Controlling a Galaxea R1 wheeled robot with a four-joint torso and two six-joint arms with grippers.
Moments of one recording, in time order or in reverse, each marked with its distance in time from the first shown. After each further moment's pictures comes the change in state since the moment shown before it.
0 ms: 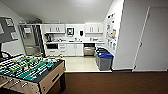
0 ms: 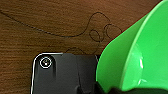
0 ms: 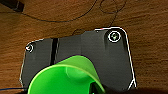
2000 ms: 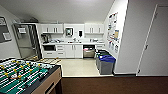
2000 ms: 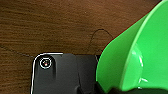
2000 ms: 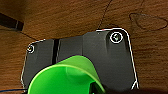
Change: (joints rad) left arm -0.002 0.000 0.000 0.002 0.000 0.000; right arm 0.005 0.008 0.000 0.000 0.000 0.000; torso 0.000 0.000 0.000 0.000
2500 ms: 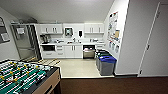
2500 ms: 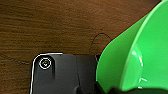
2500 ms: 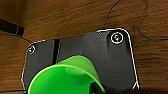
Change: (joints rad) left arm -0.003 0.006 0.003 0.000 -0.001 0.000; right arm 0.004 -0.005 0.000 0.000 0.000 0.000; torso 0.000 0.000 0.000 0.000
